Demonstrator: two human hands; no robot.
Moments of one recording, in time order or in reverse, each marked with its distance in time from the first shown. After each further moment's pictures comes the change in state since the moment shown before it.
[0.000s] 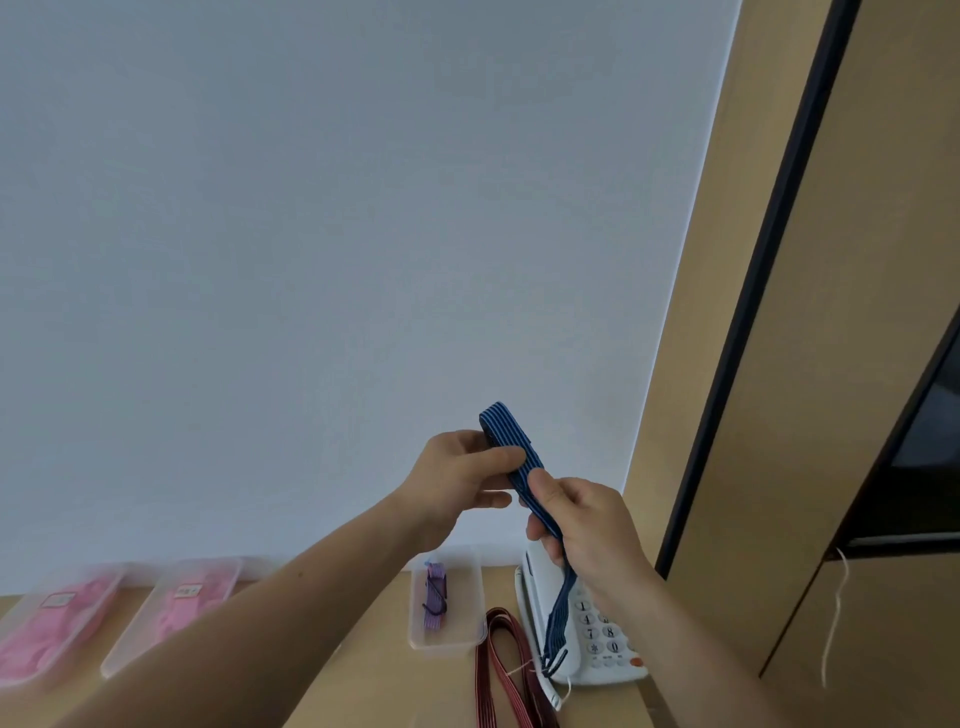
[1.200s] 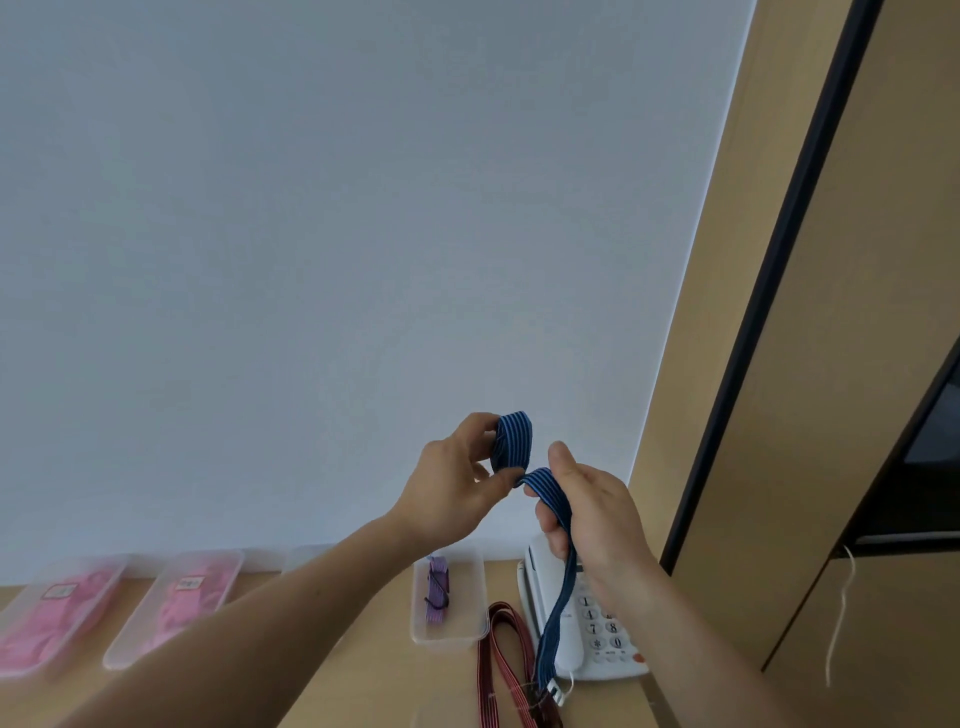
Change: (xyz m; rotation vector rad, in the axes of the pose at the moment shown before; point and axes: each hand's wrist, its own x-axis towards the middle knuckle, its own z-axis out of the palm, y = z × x) left_hand 0.003 -0.022 -0.009 0.626 0.150 0.484; right_hand 0.004 -0.005 0.004 0.161 0.010 0.053
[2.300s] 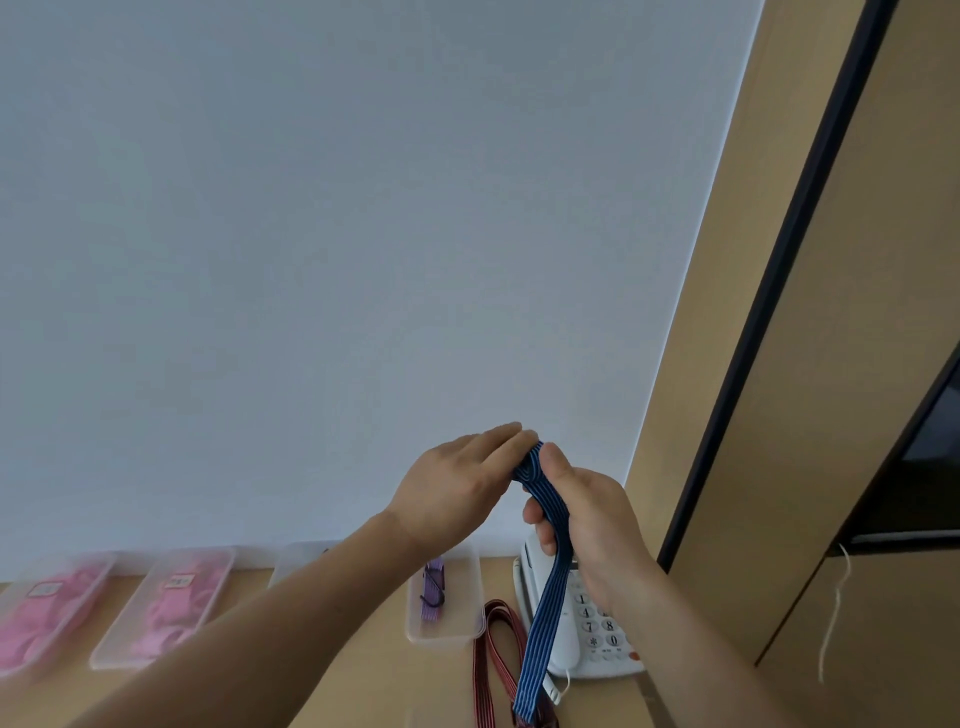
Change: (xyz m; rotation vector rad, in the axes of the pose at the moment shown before) left_hand 0.005 -0.012 0.006 0.592 0.144 0.662; right_hand 0.006 0.001 0.002 0.029 -0.014 0.050
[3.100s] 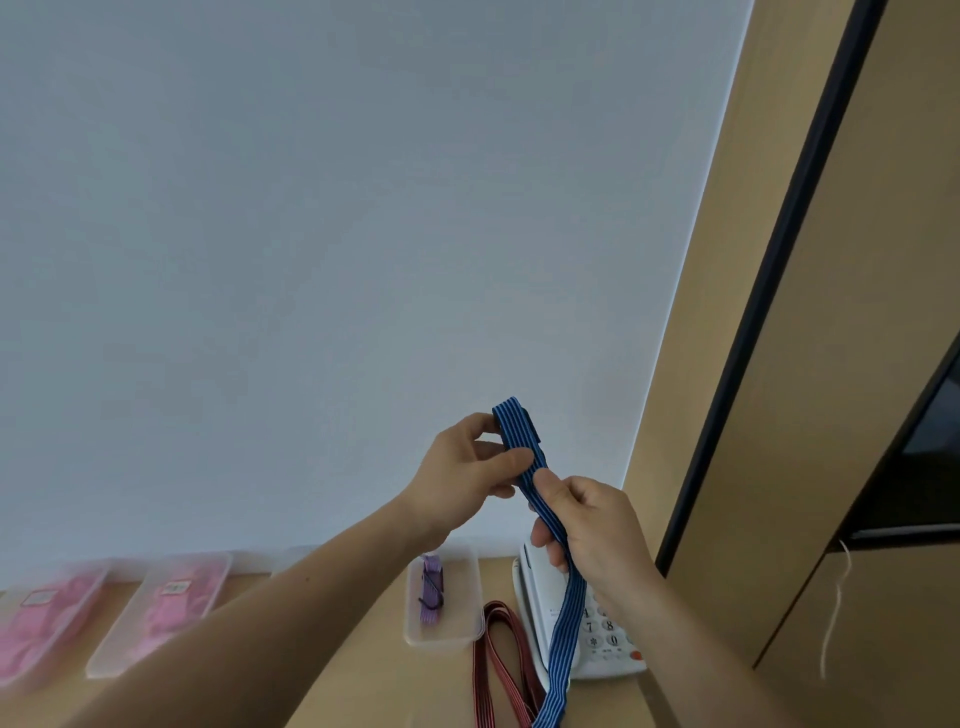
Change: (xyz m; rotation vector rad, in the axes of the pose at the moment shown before) left_hand 0.020 0.008 -0.006 -1.157 -0.192 -1.018; right_hand 0.004 0.014 -0.011 -0.226 0.044 -0.050
